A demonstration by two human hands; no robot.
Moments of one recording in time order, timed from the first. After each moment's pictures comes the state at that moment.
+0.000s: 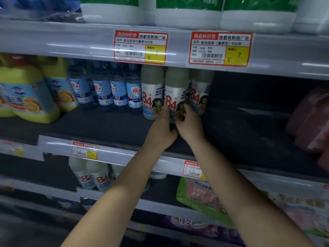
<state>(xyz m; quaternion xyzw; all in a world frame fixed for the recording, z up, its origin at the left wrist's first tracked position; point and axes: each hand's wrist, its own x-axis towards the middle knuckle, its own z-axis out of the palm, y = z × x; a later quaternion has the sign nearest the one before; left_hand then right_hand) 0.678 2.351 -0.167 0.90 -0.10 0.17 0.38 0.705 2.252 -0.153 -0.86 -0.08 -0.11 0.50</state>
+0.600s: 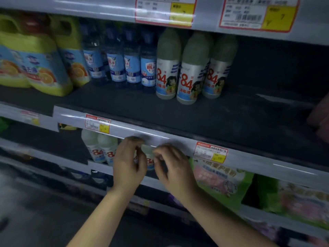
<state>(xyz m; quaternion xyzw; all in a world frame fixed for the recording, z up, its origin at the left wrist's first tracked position) 0.543 2.407 -0.237 0.83 -0.04 0.41 0.37 0.565 2.274 -0.227 -0.81 -0.38 -0.25 0.37</state>
